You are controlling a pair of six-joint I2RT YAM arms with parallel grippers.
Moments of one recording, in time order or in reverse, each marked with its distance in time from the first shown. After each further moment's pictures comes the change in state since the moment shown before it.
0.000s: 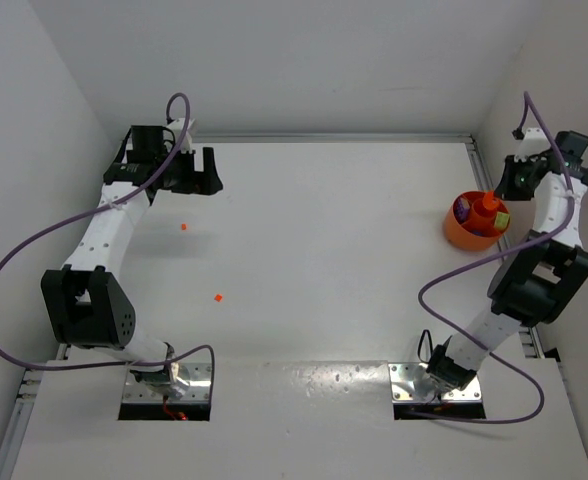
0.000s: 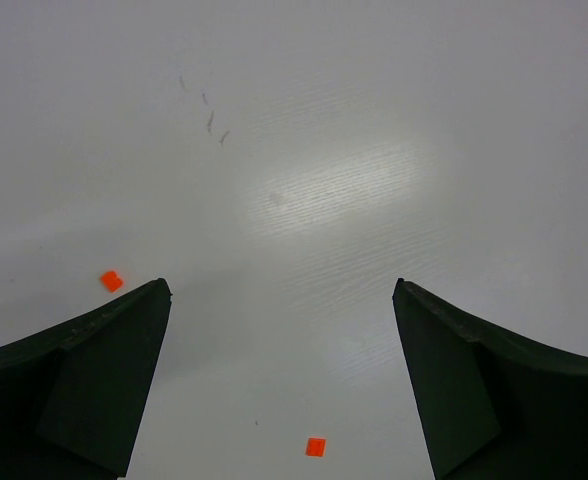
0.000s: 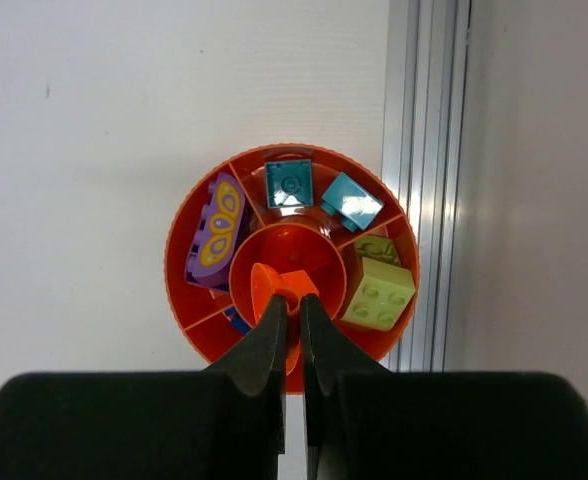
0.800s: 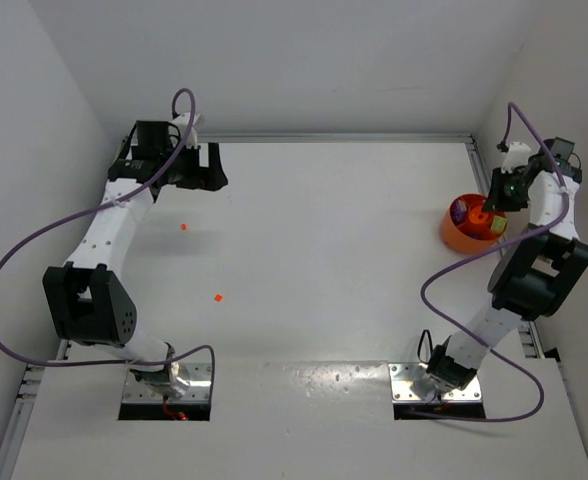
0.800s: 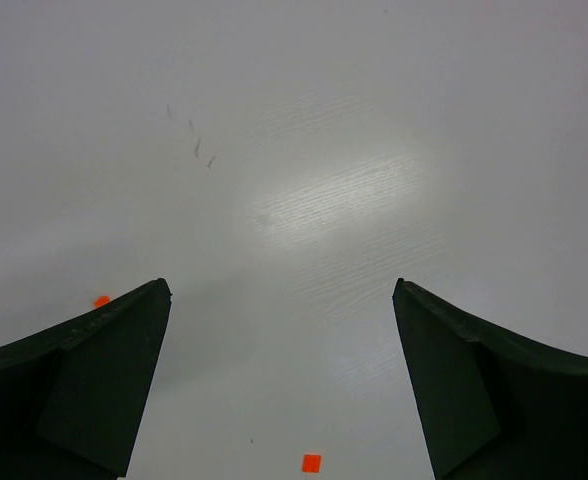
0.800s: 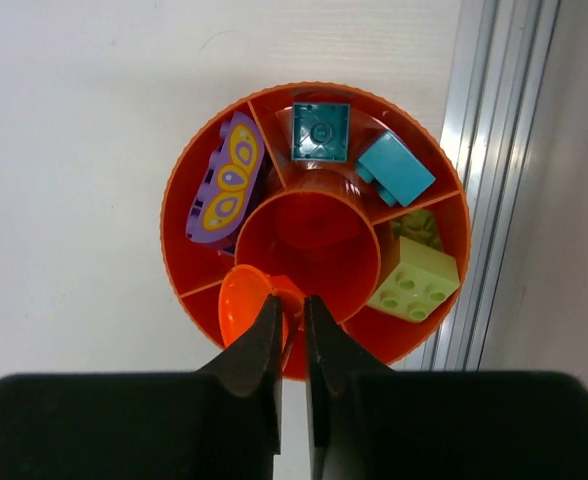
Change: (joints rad) left arm -0.036 0.024 0.046 0.019 -0.008 -0.005; right arm 0.021 0.047 -0.027 -0.121 0.027 -0.051
